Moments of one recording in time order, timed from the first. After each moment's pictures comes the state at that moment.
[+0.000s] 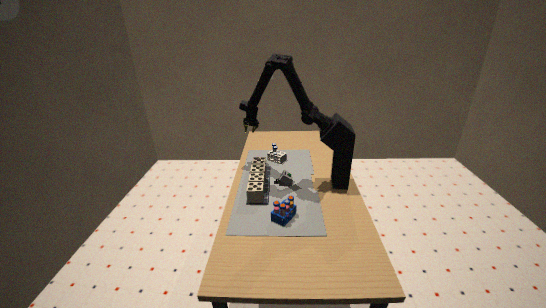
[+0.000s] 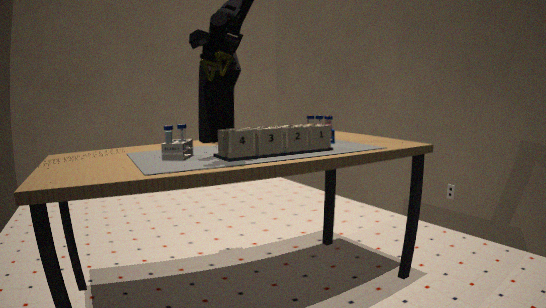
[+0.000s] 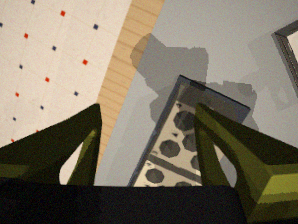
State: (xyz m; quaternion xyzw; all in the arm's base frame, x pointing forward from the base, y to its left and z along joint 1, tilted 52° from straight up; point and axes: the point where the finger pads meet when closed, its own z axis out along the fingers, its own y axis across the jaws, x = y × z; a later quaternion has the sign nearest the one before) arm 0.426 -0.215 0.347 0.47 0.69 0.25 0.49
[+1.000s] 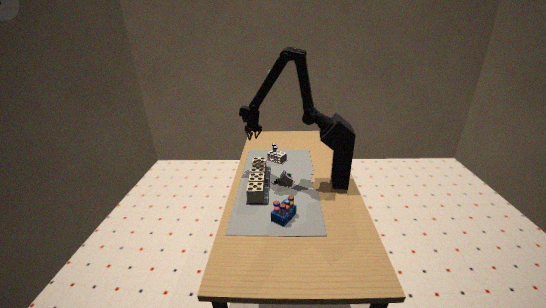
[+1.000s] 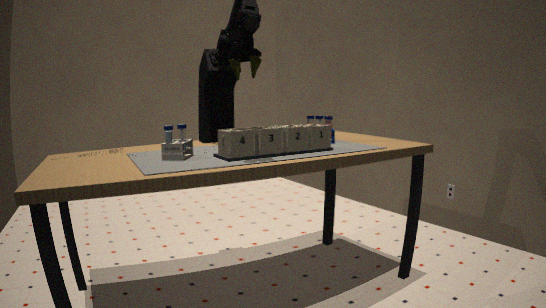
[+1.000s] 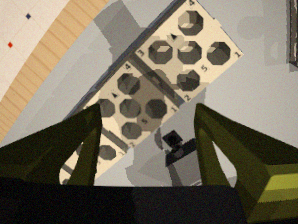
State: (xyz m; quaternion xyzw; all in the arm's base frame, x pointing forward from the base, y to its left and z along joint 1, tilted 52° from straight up) arm 0.402 -0.094 0.307 0.33 0.80 0.15 0.48
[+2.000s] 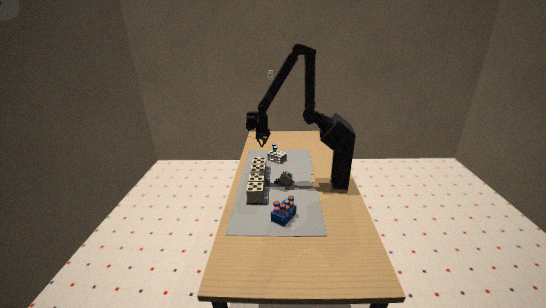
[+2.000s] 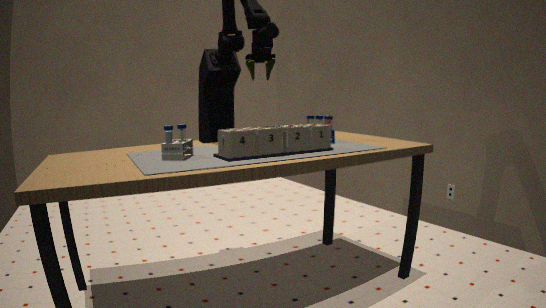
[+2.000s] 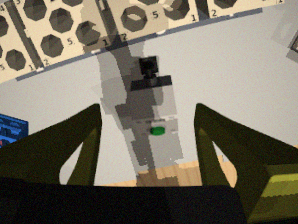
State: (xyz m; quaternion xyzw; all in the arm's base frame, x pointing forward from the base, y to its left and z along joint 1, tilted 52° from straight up) arm 0.352 0.003 0.239 0.10 0.89 0.02 0.45
